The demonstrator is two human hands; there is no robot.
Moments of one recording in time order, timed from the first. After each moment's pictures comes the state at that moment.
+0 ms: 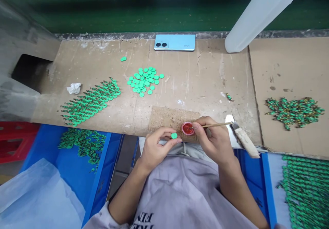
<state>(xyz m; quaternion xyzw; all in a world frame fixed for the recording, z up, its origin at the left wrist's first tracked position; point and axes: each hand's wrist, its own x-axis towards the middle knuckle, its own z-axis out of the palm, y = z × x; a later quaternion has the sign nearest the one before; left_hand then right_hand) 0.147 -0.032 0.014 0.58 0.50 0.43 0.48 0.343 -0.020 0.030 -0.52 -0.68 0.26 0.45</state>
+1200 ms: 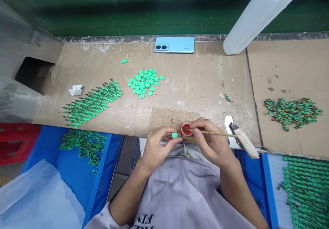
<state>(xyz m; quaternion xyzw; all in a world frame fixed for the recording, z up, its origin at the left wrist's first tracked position) 0.147 -0.032 0.014 0.59 0.52 0.39 0.47 0.348 -0.026 0.022 -0.47 -0.70 0.32 0.44</state>
